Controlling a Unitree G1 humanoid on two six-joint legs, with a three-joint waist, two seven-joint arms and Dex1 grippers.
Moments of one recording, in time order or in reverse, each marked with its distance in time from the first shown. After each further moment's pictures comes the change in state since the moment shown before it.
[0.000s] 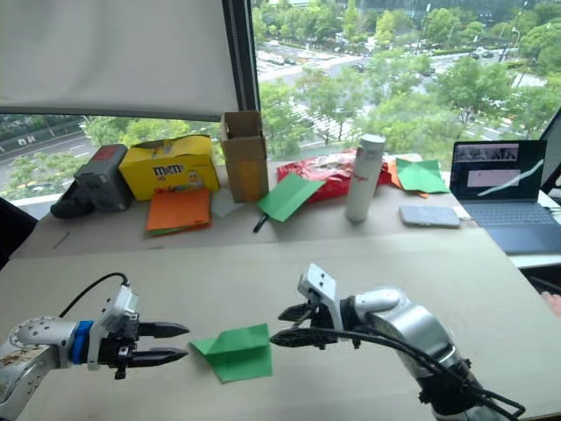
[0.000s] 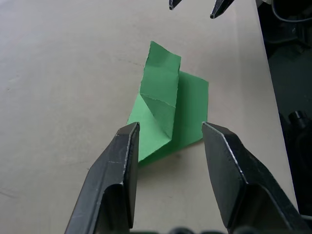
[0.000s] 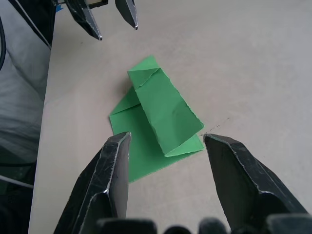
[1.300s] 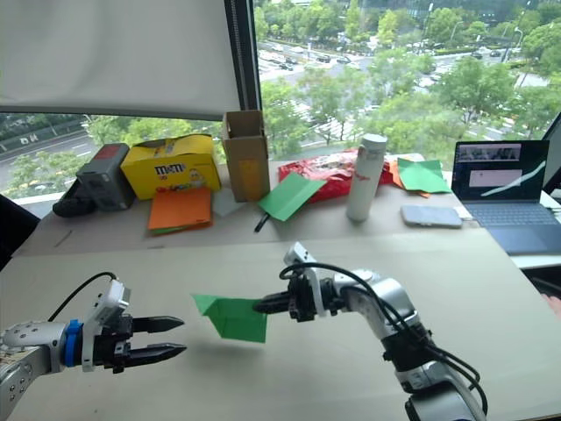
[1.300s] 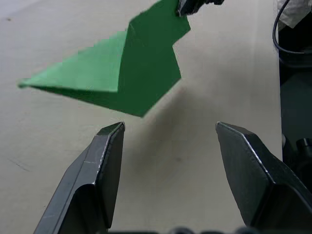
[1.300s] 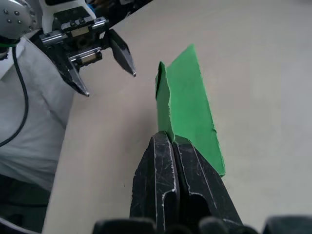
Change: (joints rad) left arm 0.016 -0.010 0.081 -0.111 -0.058 0.156 0.125; right arm -0.269 0.054 0.021 0.316 -0.077 -0.308 0.108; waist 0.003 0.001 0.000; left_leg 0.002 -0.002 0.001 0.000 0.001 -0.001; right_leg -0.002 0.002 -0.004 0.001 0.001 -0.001
